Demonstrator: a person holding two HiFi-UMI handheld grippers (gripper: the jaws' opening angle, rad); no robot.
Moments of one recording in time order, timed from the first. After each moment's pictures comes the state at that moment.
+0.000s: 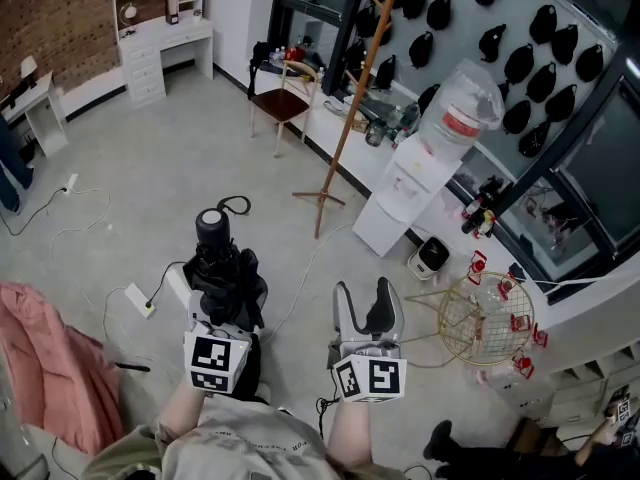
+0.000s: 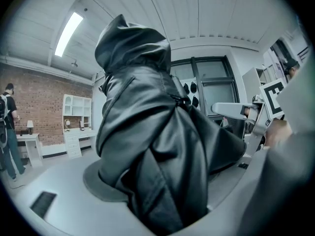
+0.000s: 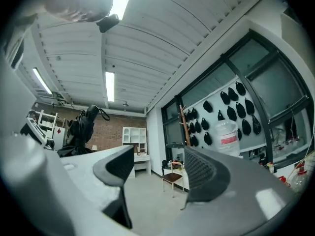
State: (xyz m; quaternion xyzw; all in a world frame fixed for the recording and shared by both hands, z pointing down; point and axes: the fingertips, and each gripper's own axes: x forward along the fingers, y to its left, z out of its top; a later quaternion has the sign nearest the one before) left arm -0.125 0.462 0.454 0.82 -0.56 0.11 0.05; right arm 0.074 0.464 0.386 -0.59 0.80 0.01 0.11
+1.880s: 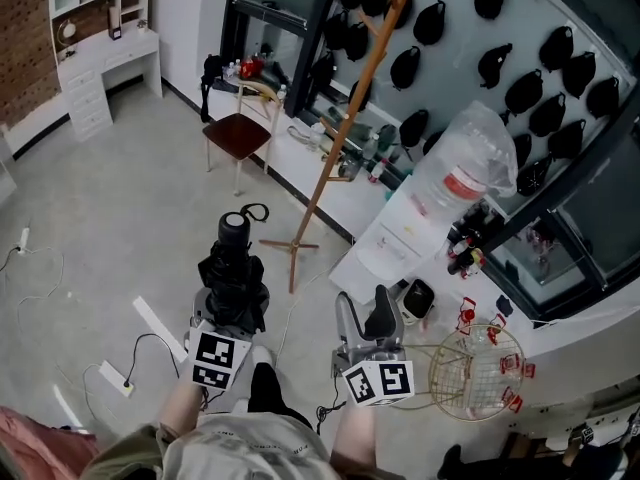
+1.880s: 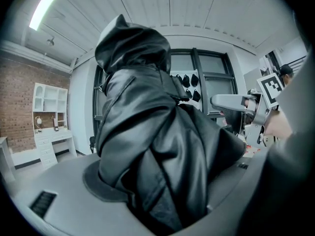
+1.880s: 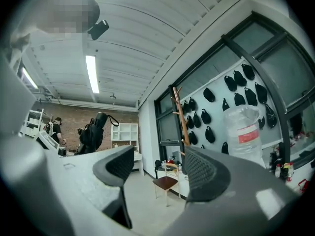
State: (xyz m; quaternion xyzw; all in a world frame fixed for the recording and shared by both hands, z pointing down) left arm -0.102 0.049 0.472 0.87 -0.47 0.13 0.06; right arm 0.086 0.084 0.386 -0.61 0.78 -0.01 0.10
